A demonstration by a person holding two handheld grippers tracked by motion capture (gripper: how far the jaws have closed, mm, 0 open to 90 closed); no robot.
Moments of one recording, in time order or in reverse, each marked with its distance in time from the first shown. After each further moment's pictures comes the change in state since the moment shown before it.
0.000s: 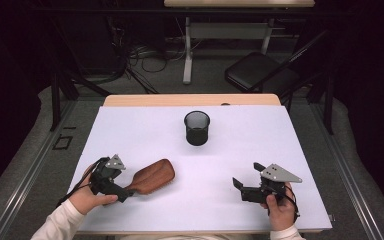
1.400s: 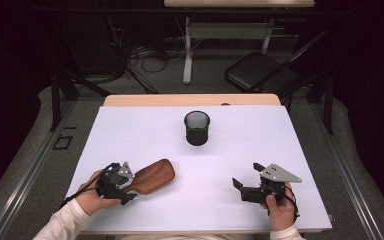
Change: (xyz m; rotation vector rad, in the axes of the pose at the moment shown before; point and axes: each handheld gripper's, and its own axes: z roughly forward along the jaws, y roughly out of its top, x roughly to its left) left arm -0.013 0.003 0.016 0.167 0.007 0.140; right arm 0.000 0.000 0.000 0.012 0.002 -0.001
